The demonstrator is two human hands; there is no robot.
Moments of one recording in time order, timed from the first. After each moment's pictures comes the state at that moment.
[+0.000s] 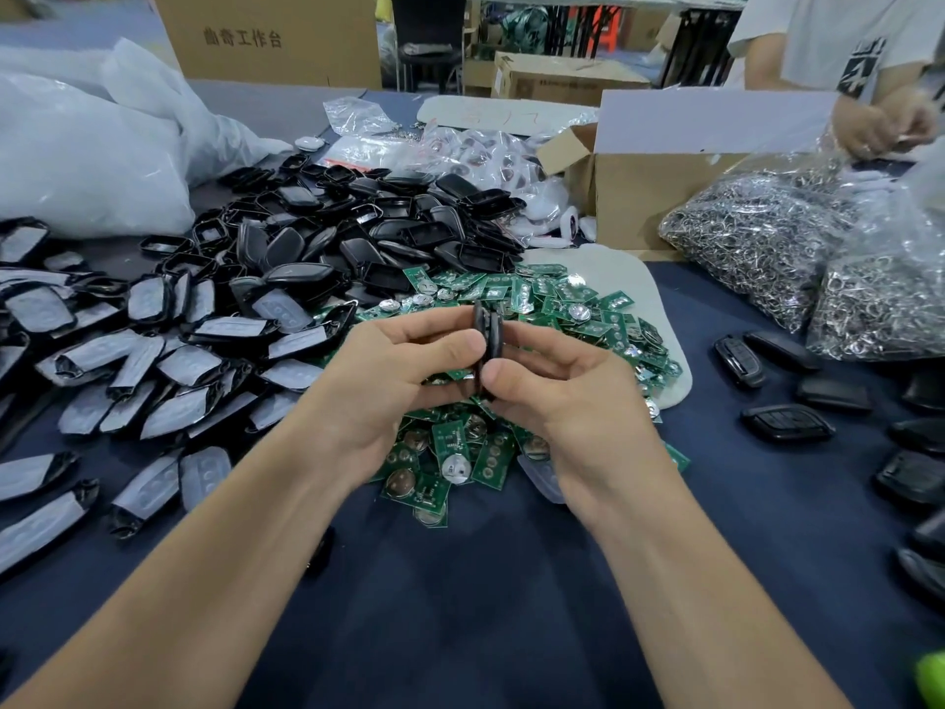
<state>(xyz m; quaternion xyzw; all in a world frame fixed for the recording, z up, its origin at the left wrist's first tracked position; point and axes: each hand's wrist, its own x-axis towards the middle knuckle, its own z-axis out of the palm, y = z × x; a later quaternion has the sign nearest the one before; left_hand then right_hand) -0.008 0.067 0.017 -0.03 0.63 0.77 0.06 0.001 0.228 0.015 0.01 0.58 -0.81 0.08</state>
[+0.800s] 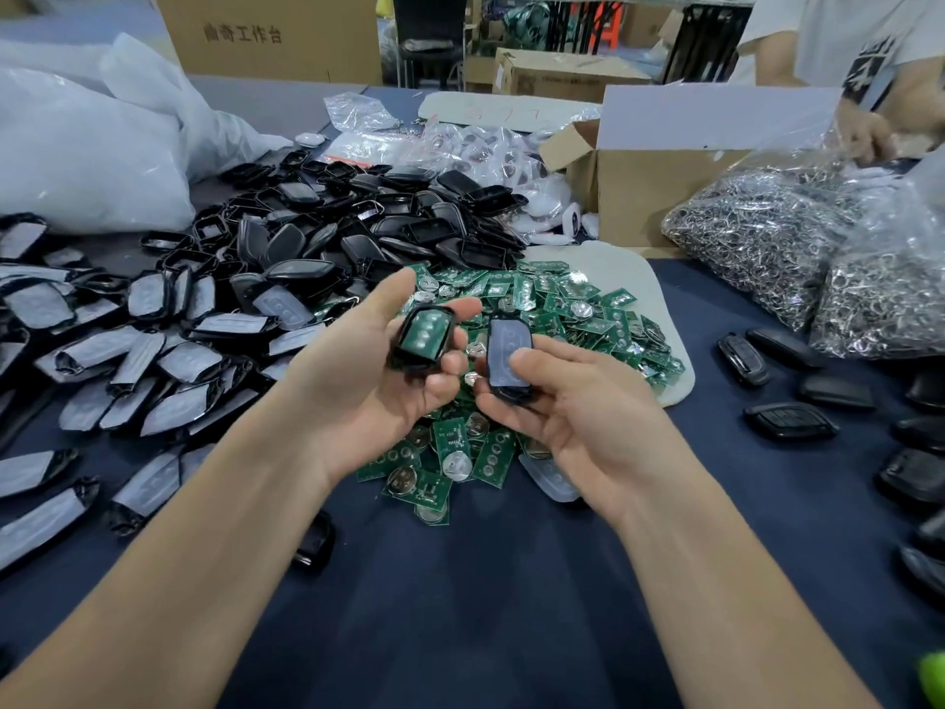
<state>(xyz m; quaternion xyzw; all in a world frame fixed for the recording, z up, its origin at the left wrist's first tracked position) -0.012 0.058 0.029 -0.11 0.46 0.86 0.18 -0.006 0.236 0.017 0.08 0.54 -0.82 0.16</state>
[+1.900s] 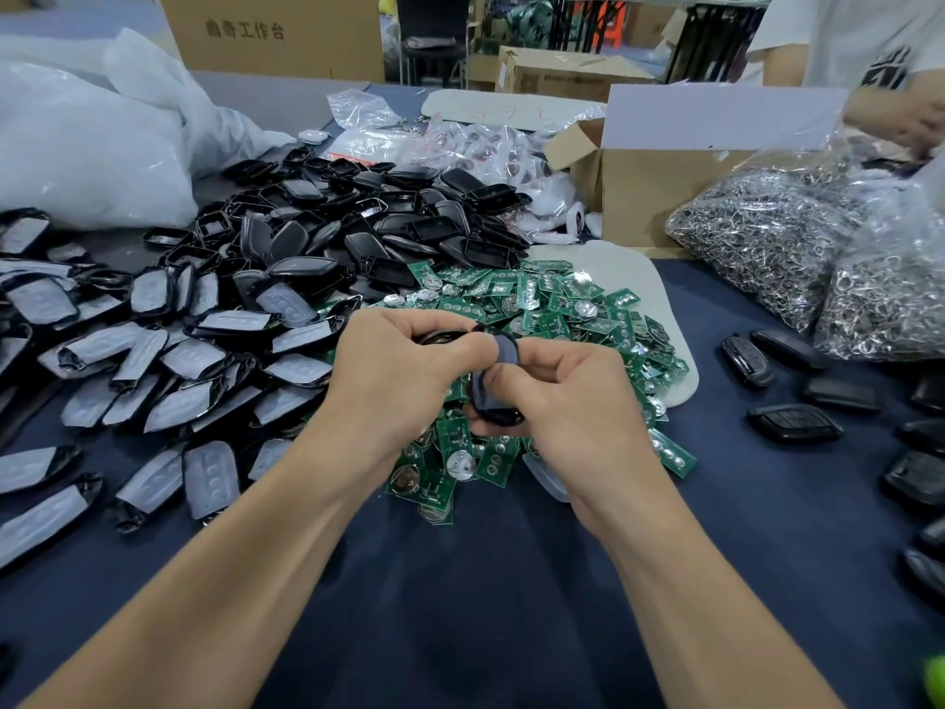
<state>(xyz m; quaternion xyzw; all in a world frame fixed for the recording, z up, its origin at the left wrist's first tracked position) -0.005 0.079 0.017 -0.07 0.75 0.65 -0.10 0.006 0.224 0.015 -0.07 0.69 -0.72 0.05</state>
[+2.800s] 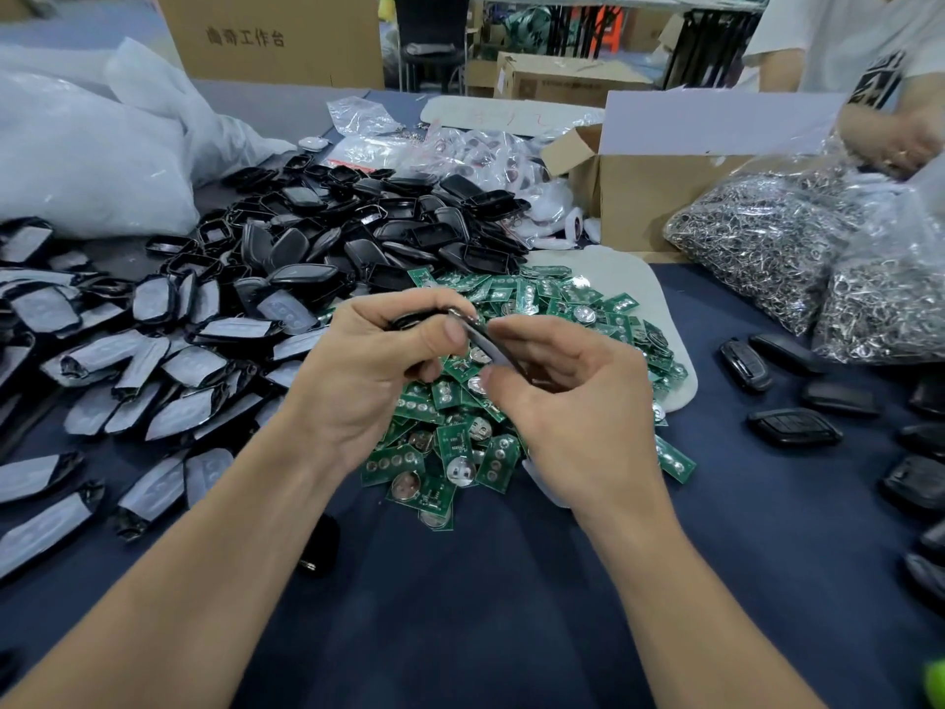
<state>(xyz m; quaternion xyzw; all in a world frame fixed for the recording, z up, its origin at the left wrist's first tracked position) -0.011 0.055 0.019 0.10 0.60 0.79 -0.02 0.009 0.225 0.014 -0.10 0.77 -0.62 -0.12</state>
